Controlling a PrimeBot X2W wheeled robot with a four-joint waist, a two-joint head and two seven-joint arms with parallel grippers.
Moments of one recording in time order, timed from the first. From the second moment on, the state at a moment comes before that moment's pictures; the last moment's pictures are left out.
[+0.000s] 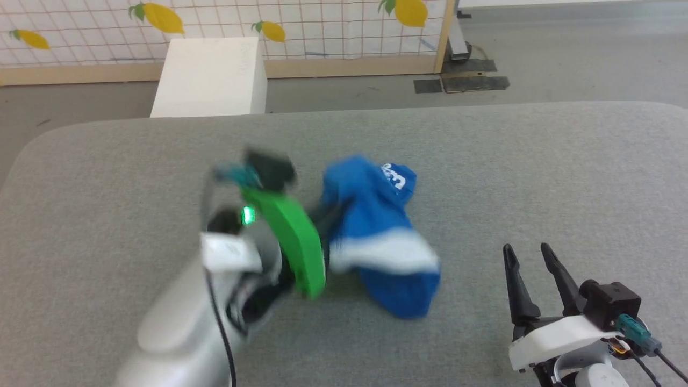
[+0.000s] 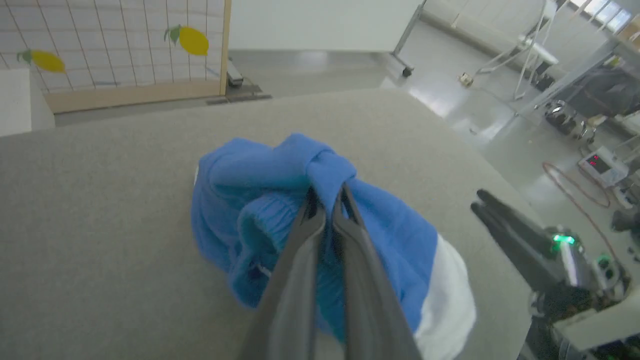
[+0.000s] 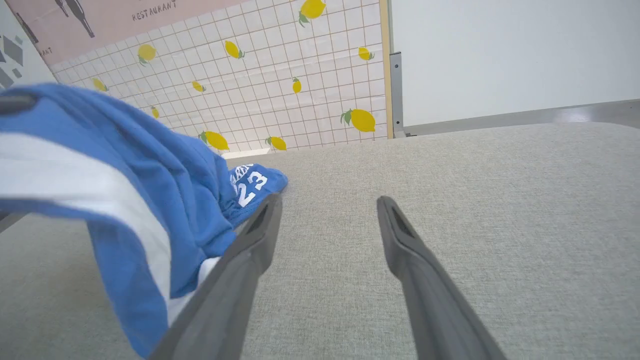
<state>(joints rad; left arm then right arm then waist) -0.54 0.27 -0.60 0.21 -0.87 -0.12 0.31 -0.05 -0.05 0.03 0.26 0.22 0.12 -0.25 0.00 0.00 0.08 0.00</state>
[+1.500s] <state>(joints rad) -0.05 0.24 -0.17 0.10 -0.59 0.04 -0.26 -0.39 -0.05 0.04 0.47 0.24 0.12 0.14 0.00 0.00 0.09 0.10</state>
